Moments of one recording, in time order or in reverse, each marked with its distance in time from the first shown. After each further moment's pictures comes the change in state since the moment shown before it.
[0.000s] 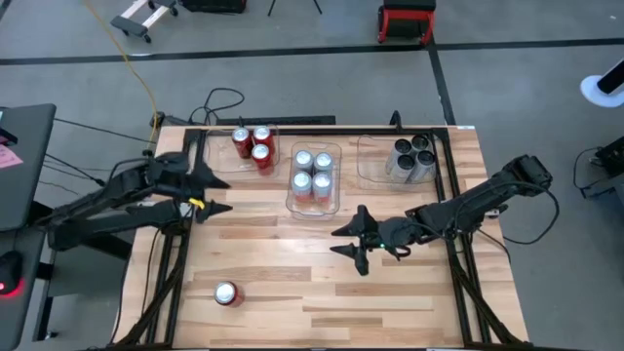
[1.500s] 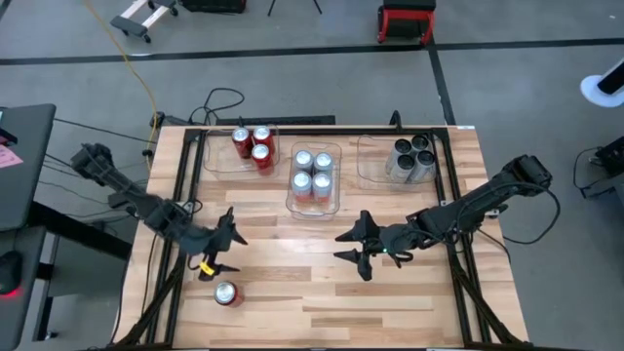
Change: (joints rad) left arm -1.025 0.380 -0.057 0.357 -0.533 -0.236; right arm 0.045 0.000 0.000 -0.065 0.021 0.046
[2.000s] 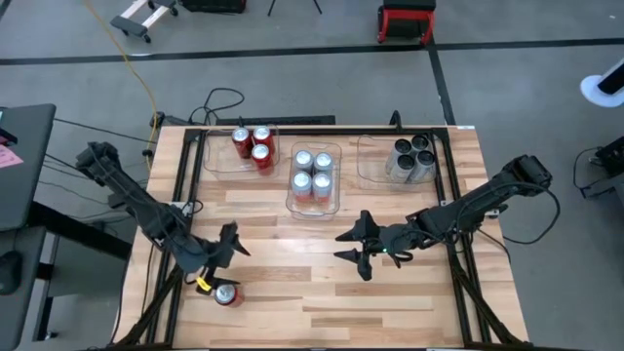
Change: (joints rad) left arm -0.106 0.160 0.184 -0.056 -0.058 0.051; right arm 0.000 0.000 0.000 -0.006 0.002 0.000
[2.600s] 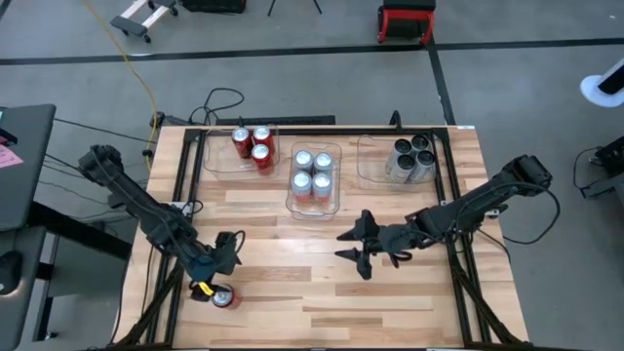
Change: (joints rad) left arm 0.001 0.112 0.108 -0.205 0.183 -0.148; right arm -0.009 0.000 0.000 -0.039 0.001 0.025
